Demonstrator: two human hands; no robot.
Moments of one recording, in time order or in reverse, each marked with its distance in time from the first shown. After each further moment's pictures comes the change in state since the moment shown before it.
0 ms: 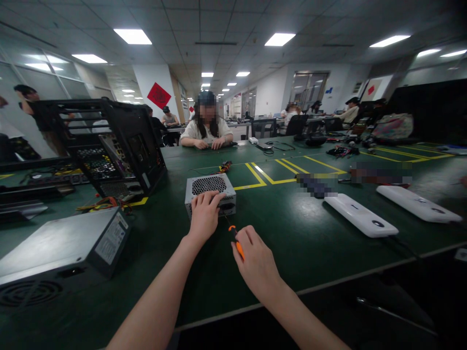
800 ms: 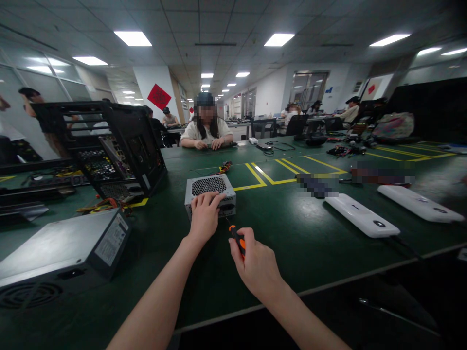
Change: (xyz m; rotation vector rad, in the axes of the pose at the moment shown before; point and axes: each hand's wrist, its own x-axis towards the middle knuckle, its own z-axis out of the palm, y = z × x) left_hand 0.000 0.001 -0.001 0.012 -0.011 -0.010; right_hand 0.001 -0.002 -0.002 0.117 -0.018 0.125
